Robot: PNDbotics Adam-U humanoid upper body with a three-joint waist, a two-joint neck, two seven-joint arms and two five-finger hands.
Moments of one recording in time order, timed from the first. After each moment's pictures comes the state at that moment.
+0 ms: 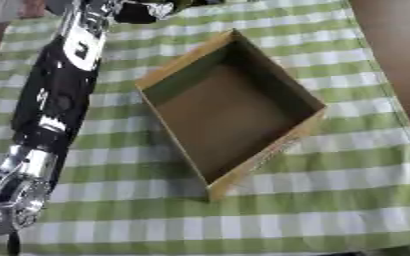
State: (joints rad) left arm -0.96 0.23 0.23 -1.08 -0.93 -0.70 0.05; right arm -0.51 -0.27 -0.47 -1.98 -0.11 -0.05 -0.05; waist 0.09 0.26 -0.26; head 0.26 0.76
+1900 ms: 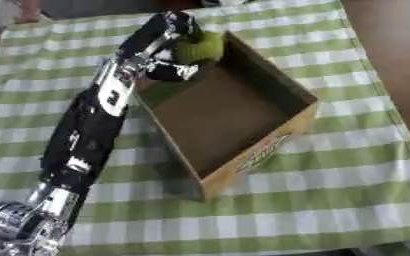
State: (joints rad) left arm -0.84 0.10 0.19 -1.07 -1.05 -0.68 -0.14; right arm -0.55 -0.24 -0.46 -1.98 -0.09 0.01 -0.06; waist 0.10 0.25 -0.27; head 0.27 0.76
